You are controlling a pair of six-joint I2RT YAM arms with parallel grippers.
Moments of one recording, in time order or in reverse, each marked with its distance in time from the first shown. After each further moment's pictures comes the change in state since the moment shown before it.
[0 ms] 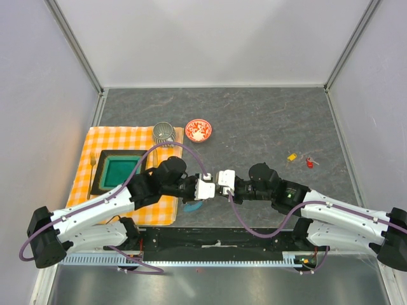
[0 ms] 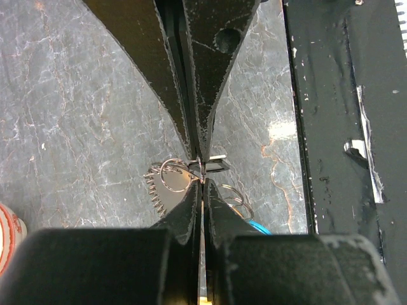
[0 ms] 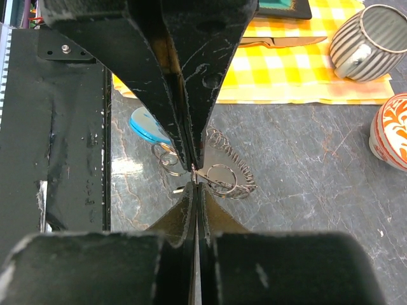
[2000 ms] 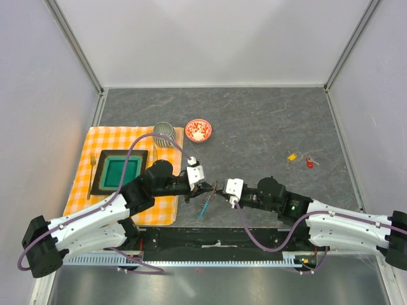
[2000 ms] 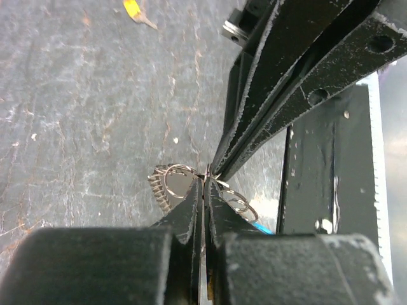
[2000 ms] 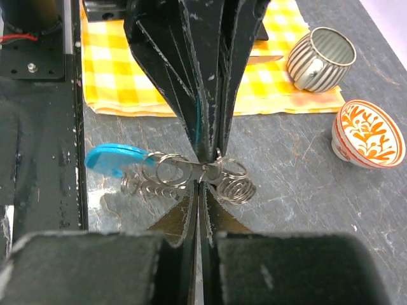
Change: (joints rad) left arm 0.061 -0.086 -0.130 0.295 0.003 -0.385; right arm 0.087 -0.103 -0.173 0.227 0.192 0.007
